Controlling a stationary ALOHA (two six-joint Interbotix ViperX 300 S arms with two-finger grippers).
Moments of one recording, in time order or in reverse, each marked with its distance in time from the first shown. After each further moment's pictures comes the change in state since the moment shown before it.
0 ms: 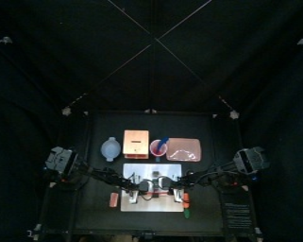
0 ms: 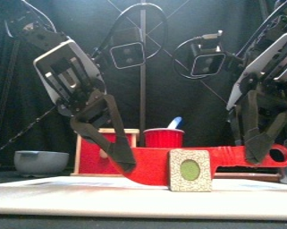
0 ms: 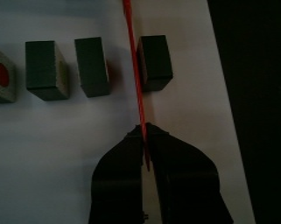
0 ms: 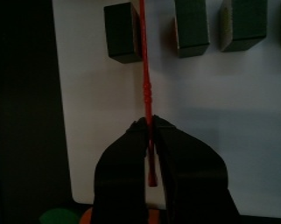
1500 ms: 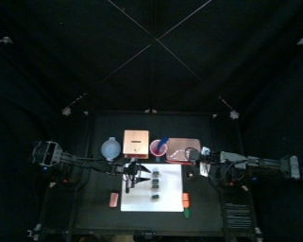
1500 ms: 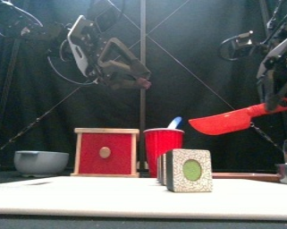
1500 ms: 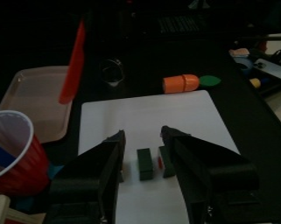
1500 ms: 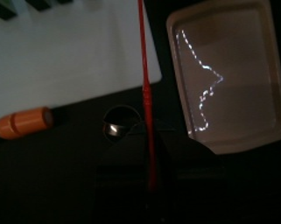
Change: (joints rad) left arm 0.216 -0.281 0.153 0.221 -0.405 0.009; right arm -0.446 -0.735 0.166 -0.247 0.548 -0.006
